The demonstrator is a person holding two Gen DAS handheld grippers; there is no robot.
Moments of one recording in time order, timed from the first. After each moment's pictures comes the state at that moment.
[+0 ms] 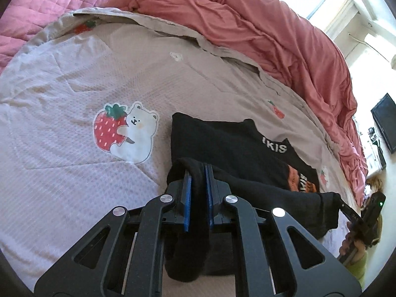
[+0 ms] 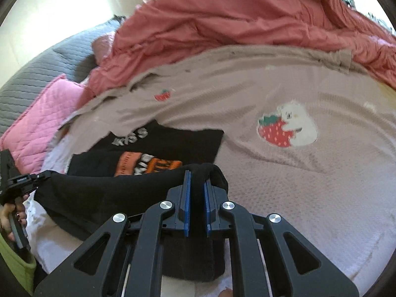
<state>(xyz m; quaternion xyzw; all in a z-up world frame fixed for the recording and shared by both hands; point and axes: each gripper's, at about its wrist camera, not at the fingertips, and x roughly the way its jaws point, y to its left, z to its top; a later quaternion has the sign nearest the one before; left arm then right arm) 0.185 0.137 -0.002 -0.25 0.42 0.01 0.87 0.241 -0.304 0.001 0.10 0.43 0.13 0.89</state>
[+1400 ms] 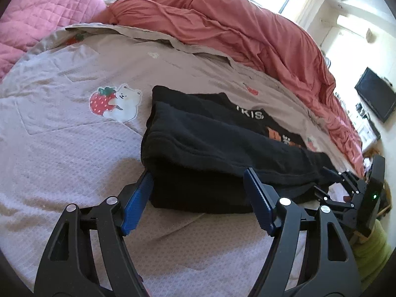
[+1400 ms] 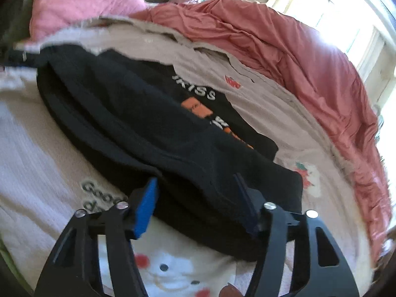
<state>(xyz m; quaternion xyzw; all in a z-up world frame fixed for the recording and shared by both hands) 0.106 0.092 -0.009 -0.20 0.37 -0.04 0.91 0.158 -0.173 -0.005 -0.24 0.36 0.20 0.88</state>
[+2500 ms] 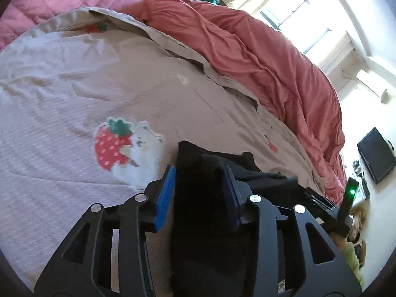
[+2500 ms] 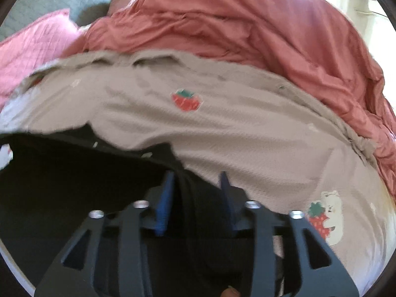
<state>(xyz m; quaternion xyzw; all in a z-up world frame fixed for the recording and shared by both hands) 0.180 0.168 -0.015 -0.32 0.33 0.01 0.89 0.325 -0.187 0.004 -0.10 0.39 0.11 0.91</state>
